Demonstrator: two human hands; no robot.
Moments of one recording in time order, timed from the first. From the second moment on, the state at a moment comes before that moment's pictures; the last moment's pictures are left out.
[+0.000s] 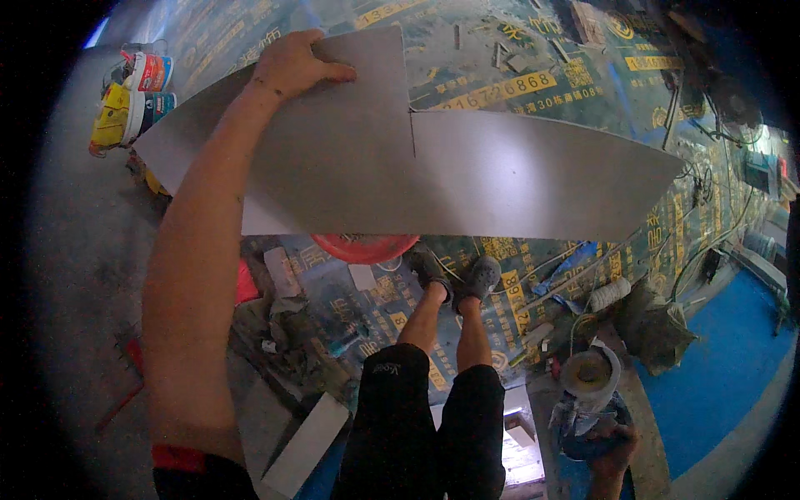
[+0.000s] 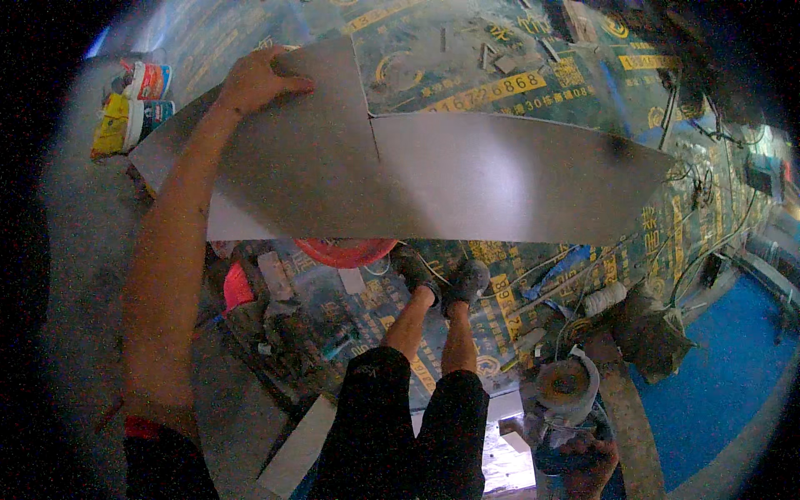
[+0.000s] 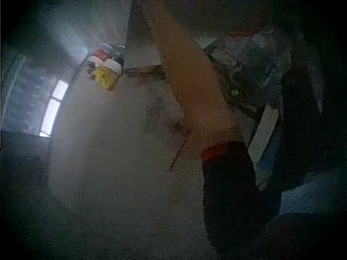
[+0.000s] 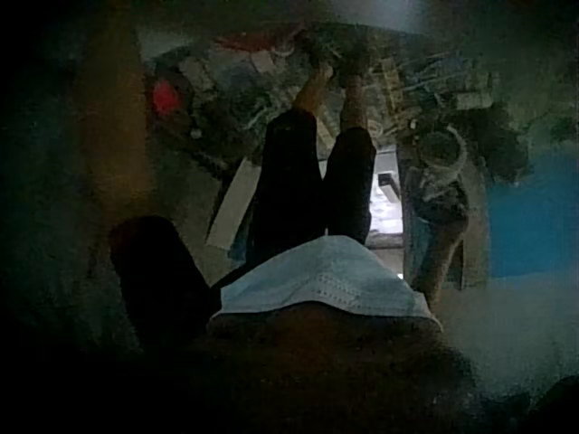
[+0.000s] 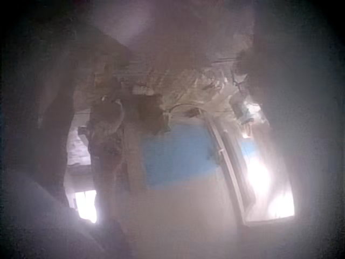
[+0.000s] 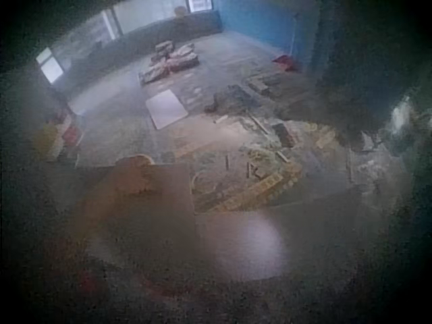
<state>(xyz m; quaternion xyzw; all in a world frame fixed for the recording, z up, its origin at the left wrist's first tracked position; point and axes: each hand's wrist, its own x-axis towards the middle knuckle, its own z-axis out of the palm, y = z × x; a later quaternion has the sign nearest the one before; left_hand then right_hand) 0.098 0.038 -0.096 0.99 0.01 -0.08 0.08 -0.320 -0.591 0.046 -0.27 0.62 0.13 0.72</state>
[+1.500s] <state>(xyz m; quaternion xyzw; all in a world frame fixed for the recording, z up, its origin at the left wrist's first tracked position) -0.100 0.015 -0.021 0.98 -0.03 0.19 0.04 -0.007 -0.328 0.065 -0.52 0.15 0.38 0.75</state>
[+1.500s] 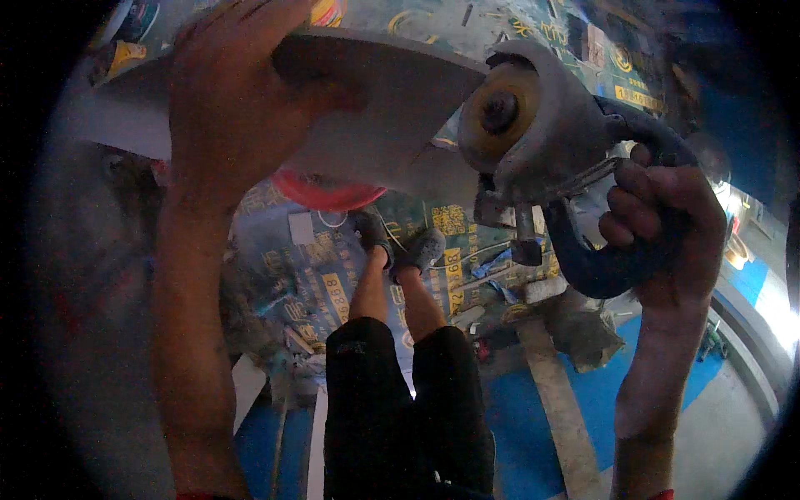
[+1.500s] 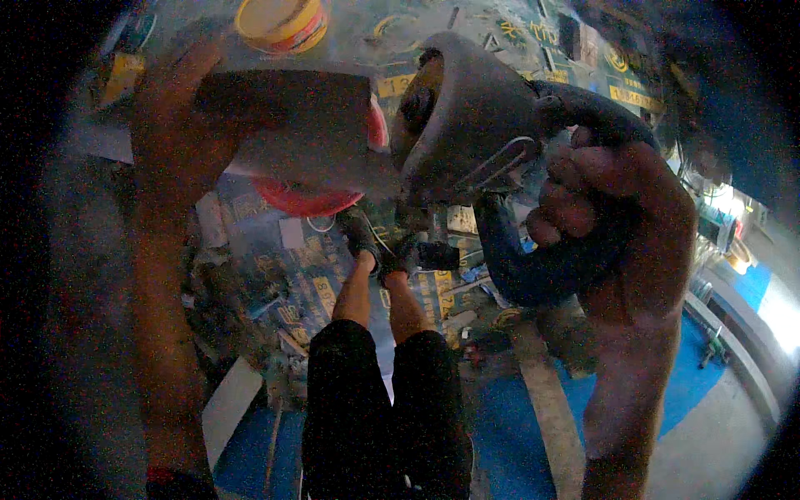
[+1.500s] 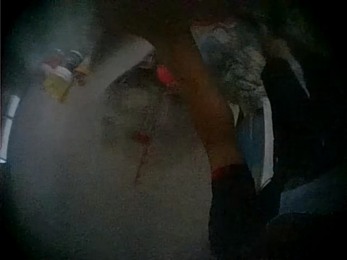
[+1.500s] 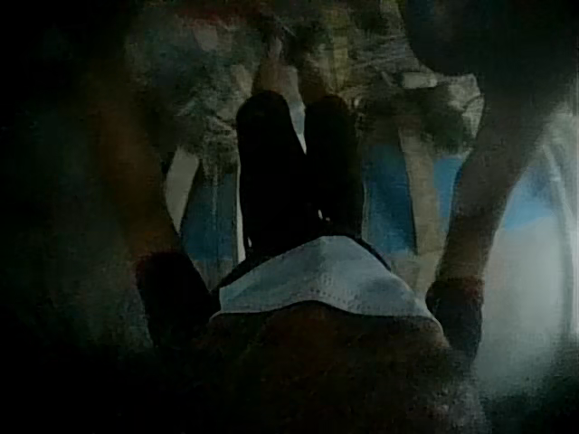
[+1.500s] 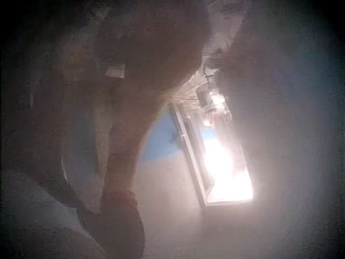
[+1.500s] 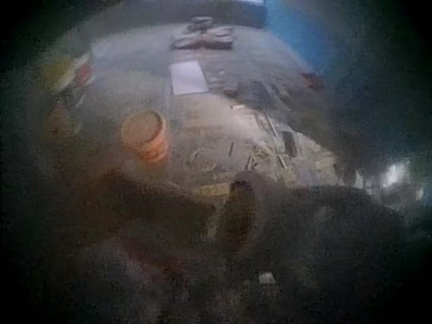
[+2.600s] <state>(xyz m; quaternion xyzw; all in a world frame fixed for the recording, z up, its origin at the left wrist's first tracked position) -0.084 -0.006 0.003 0.96 -0.08 0.21 0.14 -0.011 -0.312 0.061 -0.52 0.18 0.41 0.72</state>
